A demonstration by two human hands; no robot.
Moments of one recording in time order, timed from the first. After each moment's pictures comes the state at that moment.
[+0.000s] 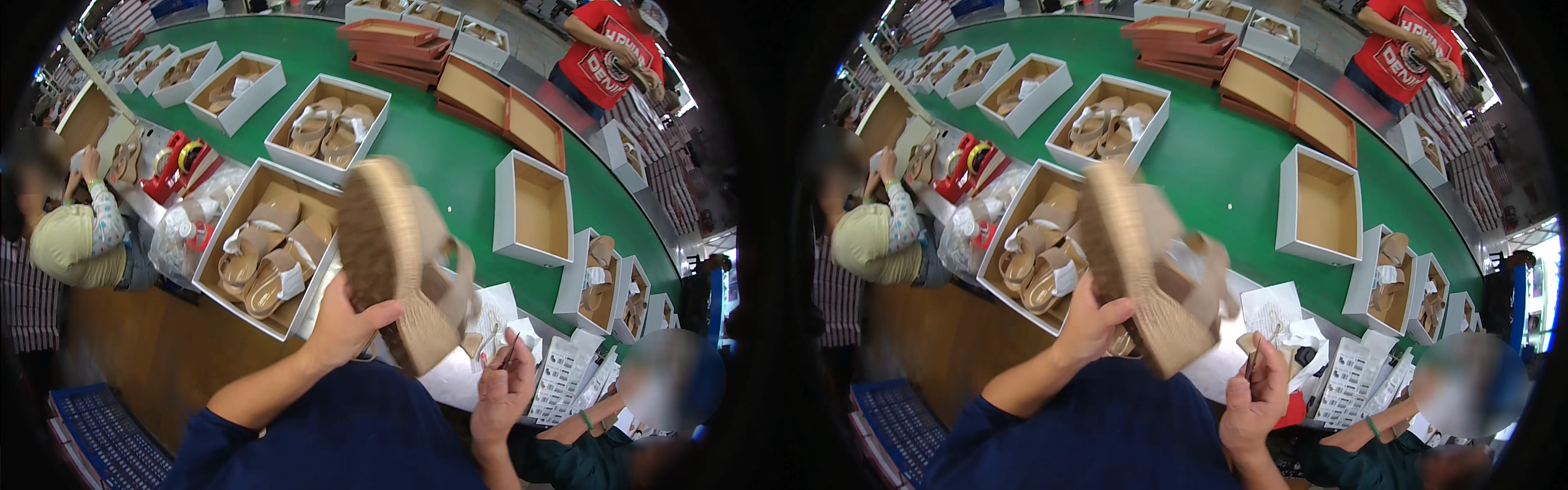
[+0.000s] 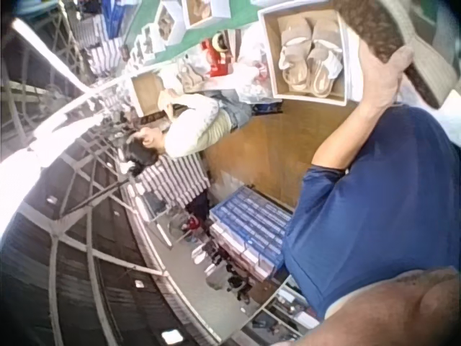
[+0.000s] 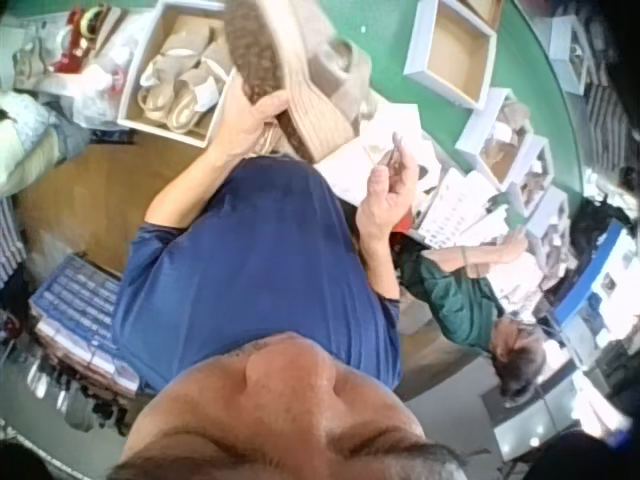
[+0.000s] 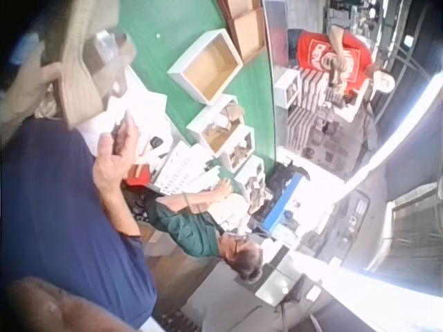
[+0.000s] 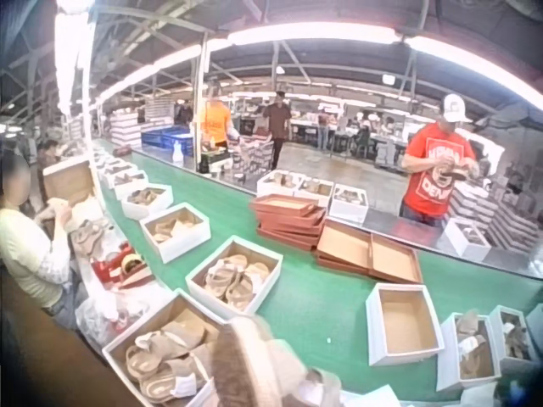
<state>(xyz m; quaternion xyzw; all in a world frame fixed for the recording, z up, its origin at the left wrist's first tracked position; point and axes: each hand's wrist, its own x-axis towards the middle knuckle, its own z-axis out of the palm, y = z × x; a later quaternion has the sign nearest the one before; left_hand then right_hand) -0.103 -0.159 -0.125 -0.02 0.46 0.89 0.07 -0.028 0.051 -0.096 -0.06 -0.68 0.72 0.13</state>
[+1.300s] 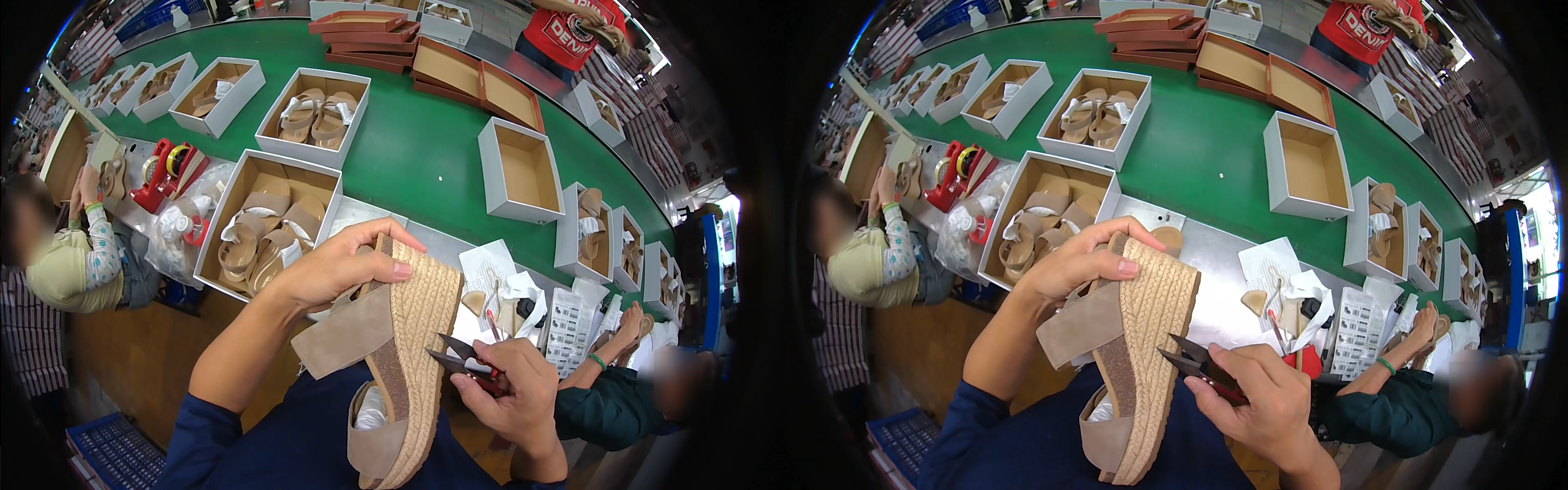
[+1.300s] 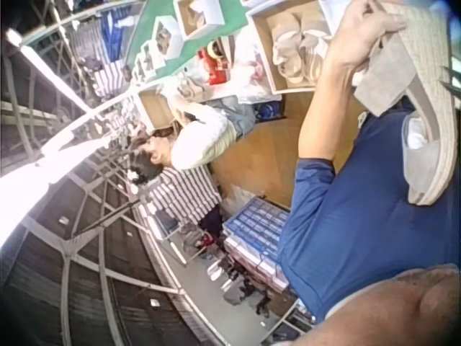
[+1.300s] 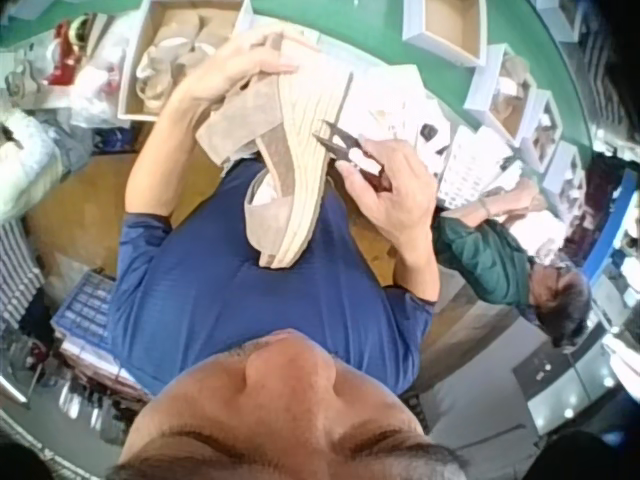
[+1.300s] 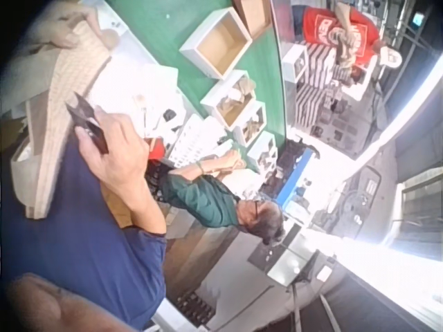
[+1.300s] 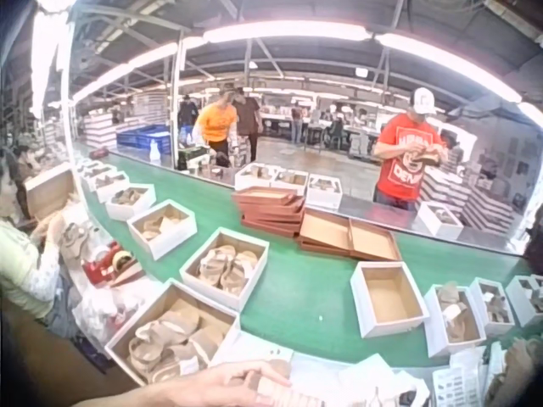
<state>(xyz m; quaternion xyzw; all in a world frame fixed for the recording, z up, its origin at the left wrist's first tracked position) -0.123 -0.201 -0.073 0.13 0.57 0.74 0.35 0.012 0.040 -0.025 0.17 -0.92 0.35 0.10</state>
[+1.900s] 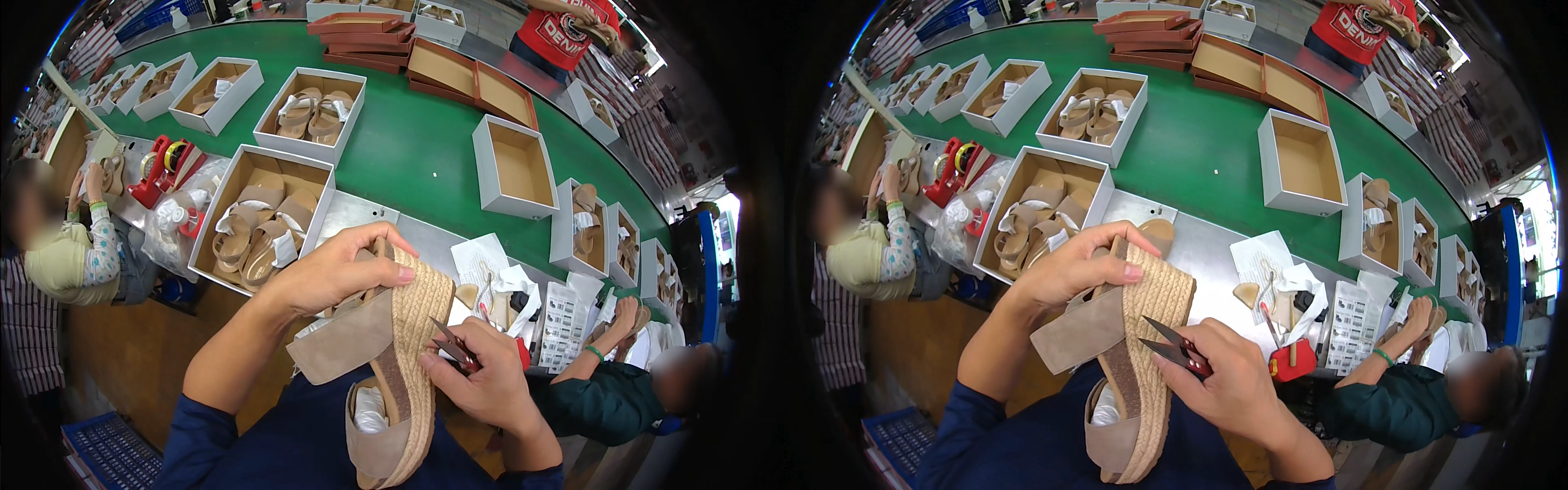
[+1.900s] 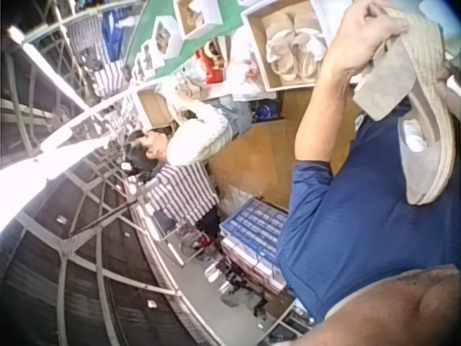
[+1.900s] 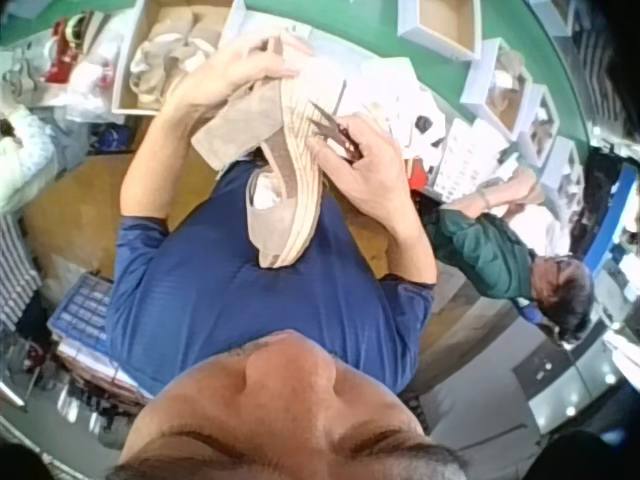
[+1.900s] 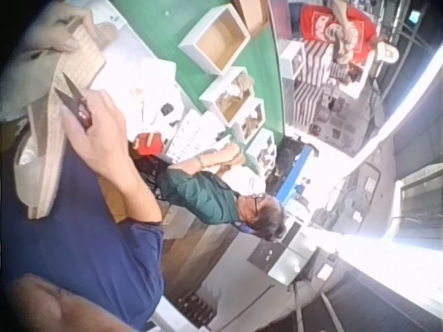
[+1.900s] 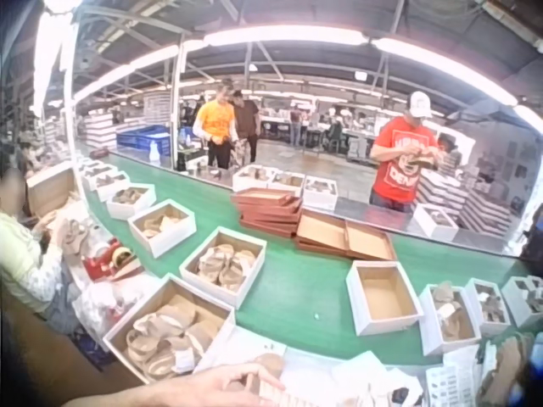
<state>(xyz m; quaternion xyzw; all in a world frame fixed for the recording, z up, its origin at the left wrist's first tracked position) -0.096 -0.189 -0.070 0.12 0.62 0.70 0.34 0.011 0.029 -0.033 0.12 -0.87 0.47 -0.06</state>
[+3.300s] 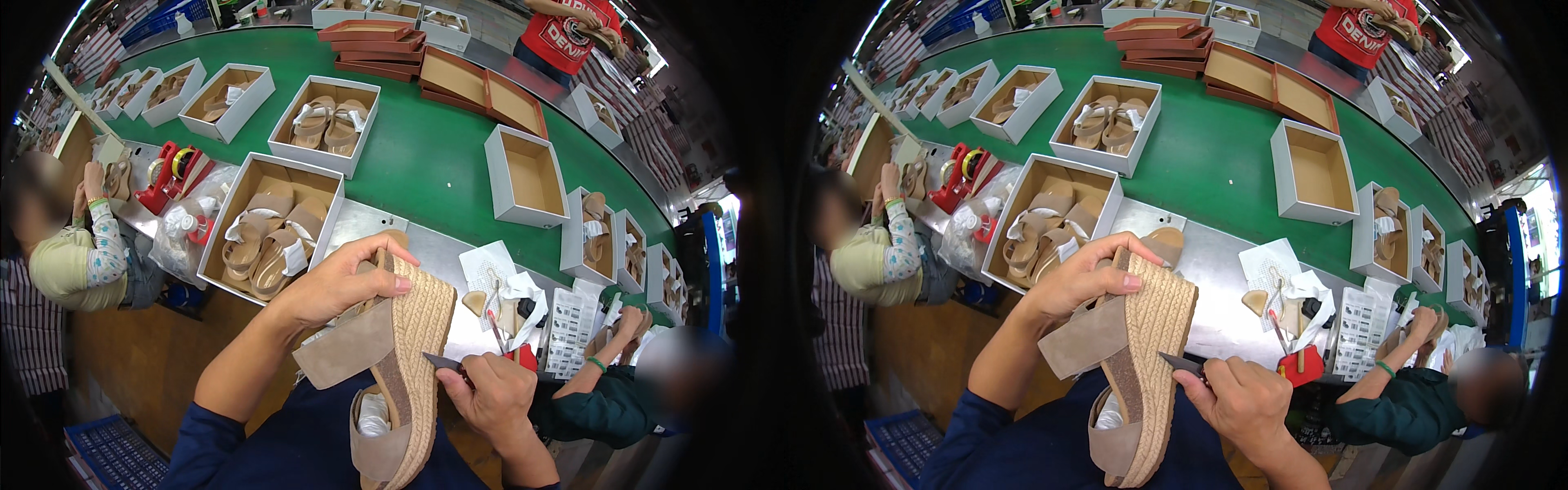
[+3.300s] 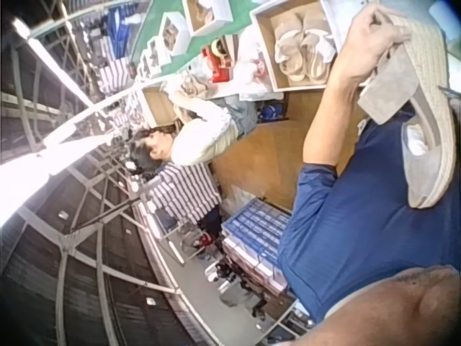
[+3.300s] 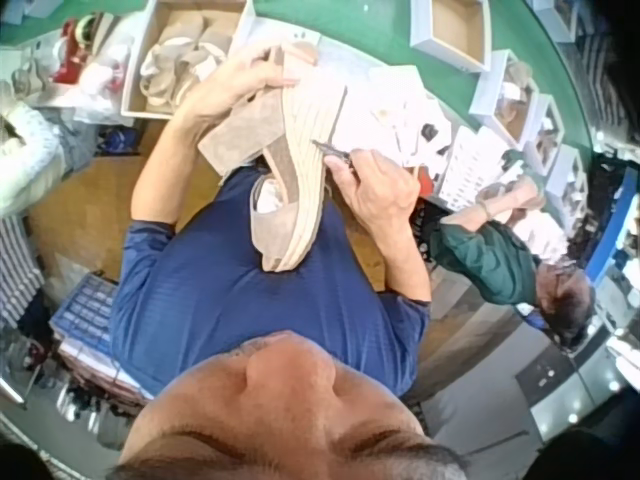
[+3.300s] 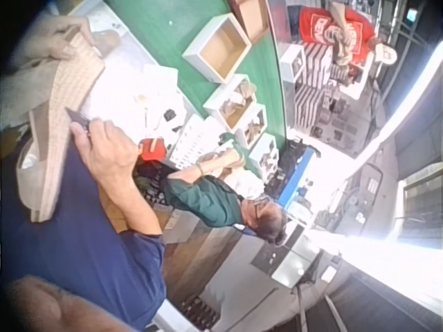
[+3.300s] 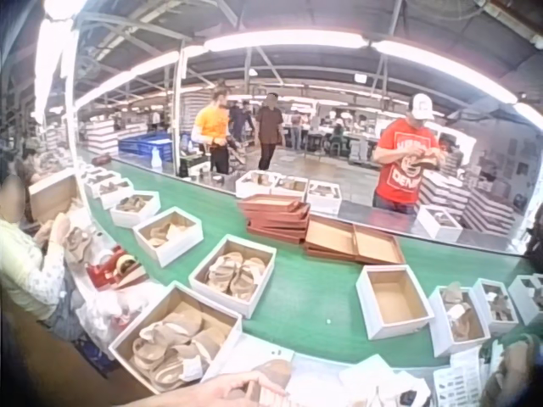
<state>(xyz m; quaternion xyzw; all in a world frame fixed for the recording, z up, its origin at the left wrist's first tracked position) -0.093 -0.206 -0.081 0.12 0.60 0.72 0.32 0.033 0.027 -0.064 0.18 -0.96 0.19 0.11</state>
